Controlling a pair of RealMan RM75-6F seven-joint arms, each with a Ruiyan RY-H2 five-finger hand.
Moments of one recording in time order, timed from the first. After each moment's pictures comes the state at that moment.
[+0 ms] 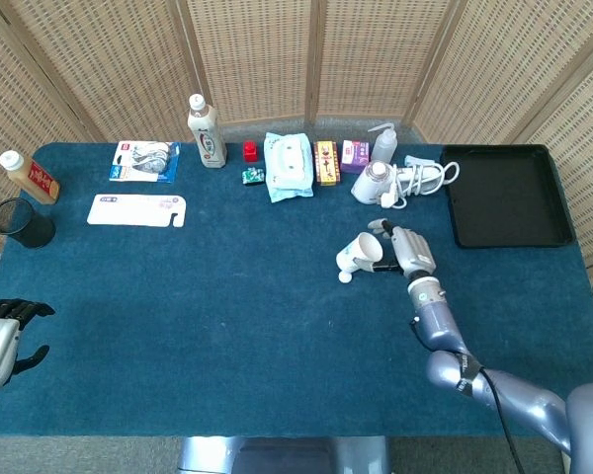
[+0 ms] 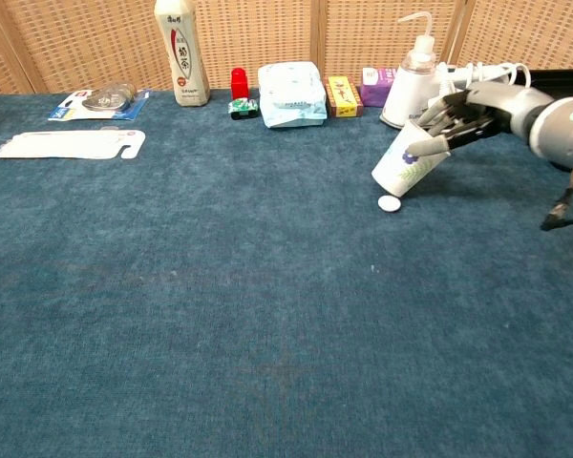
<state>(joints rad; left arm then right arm) -0.09 -1.14 -0.02 -1.60 1.47 1.43 0.04 0.77 -1.60 0.32 -1.21 -0.79 0.82 -0.05</state>
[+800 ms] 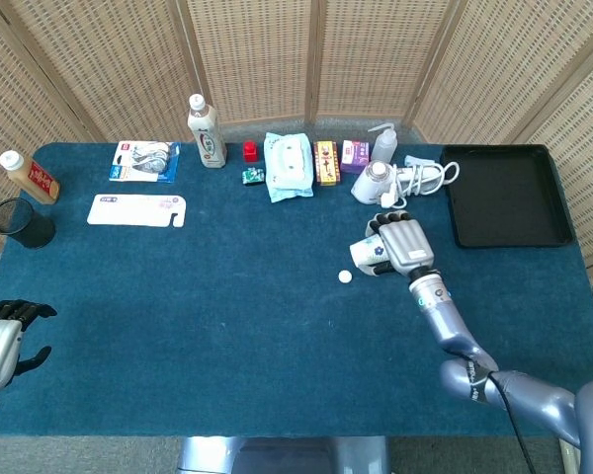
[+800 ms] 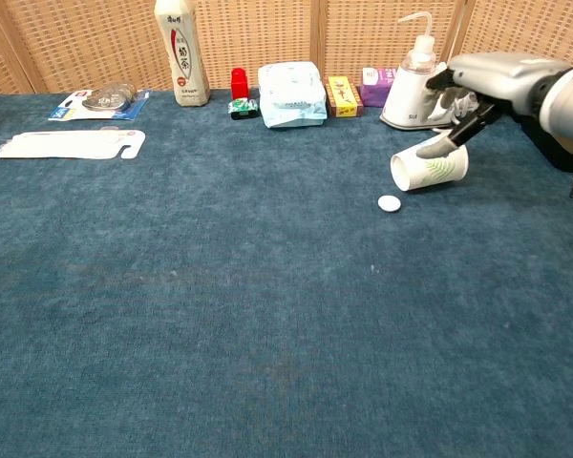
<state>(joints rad) -0.09 -1.15 -0.01 -1.60 1.47 1.43 0.04 0.81 -1.56 0.22 -1.23 -1.06 0.92 -0.28</state>
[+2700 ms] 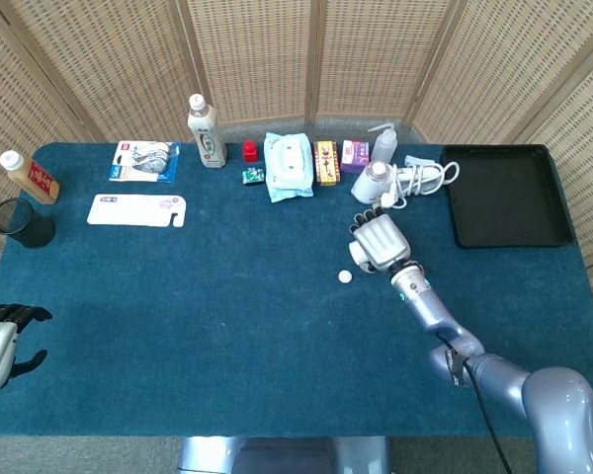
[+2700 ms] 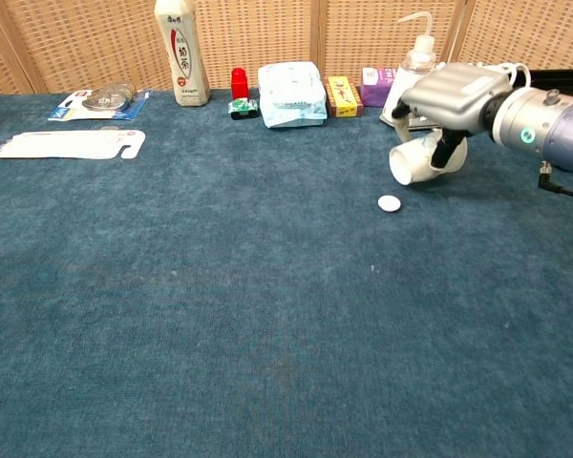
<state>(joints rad) -0.09 -1.15 -0.01 -1.58 1.45 1.41 0.01 0.89 -1.69 0.16 -0.91 -1.27 0.86 -0.34</state>
